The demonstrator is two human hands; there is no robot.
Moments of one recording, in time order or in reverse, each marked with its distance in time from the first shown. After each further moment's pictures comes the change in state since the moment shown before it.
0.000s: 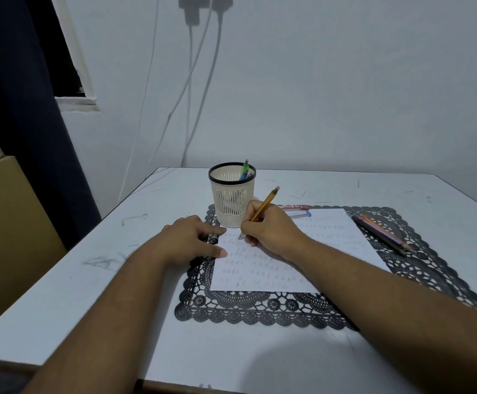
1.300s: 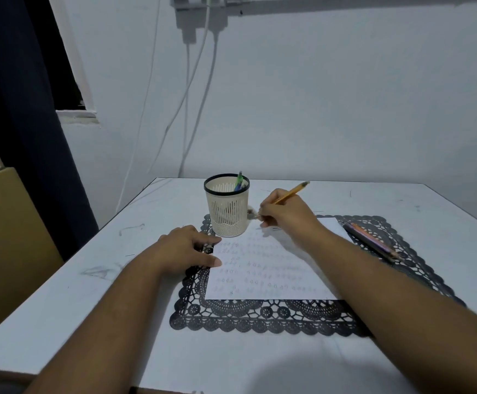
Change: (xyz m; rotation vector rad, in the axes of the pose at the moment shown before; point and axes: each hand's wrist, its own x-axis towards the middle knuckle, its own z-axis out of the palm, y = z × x) left_hand -0.001 -0.003 0.002 -0.005 -0.005 -0.022; right_hand 0.004 -0.022 -0.047 0.065 0.177 -0.002
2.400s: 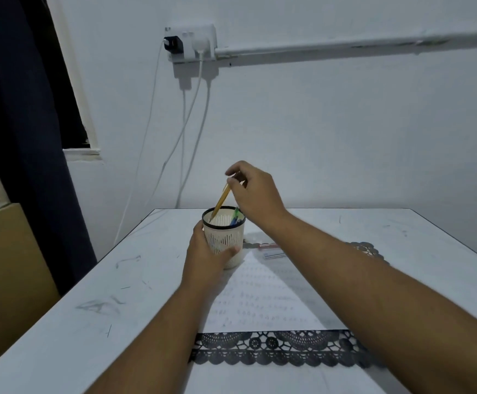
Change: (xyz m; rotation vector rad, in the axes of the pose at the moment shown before) left_hand 0.011 0.091 0.038 -0.771 0.540 0.112; right_hand 0.035 -0.090 0.026 -0.421 0.196 -0.578
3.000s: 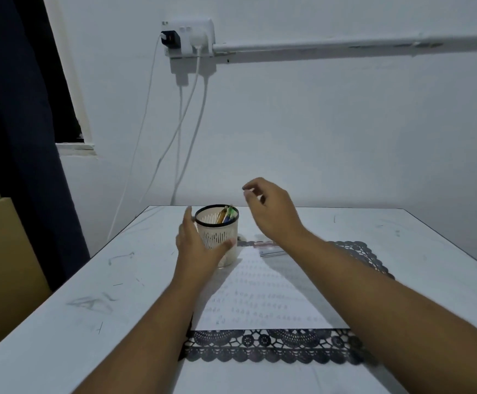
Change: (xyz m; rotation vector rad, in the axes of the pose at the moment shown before) left_hand 0.008 0.000 -0.010 0.301 0.112 0.083; right_hand -0.030 0.032 -0.025 -0.090 -0.030 0.003
